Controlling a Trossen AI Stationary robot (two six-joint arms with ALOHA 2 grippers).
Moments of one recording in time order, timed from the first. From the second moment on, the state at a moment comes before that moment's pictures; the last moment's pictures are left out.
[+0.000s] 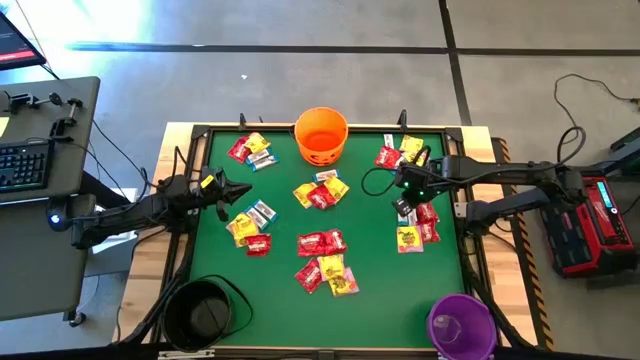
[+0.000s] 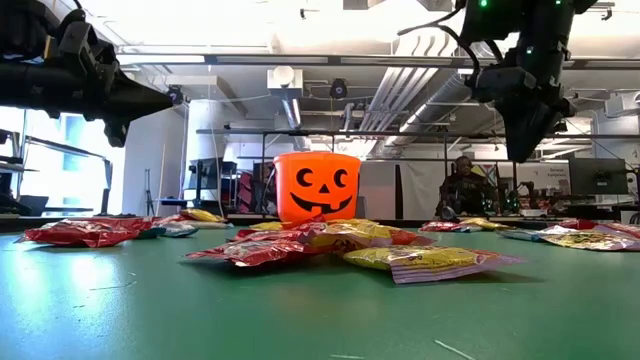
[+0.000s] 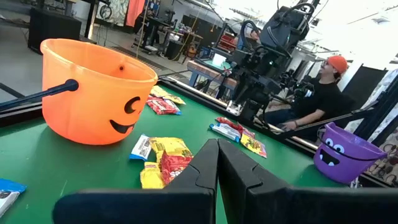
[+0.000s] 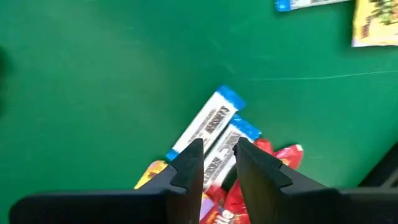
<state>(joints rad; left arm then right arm) 0.27 0.03 0.01 0.01 -0.01 -0.36 -0.18 1.17 0.88 -1.07 0.14 0.71</state>
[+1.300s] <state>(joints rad) 0.27 0.03 0.01 0.01 -0.01 -0.36 -0.36 1.35 0.88 -1.10 0.12 0.43</state>
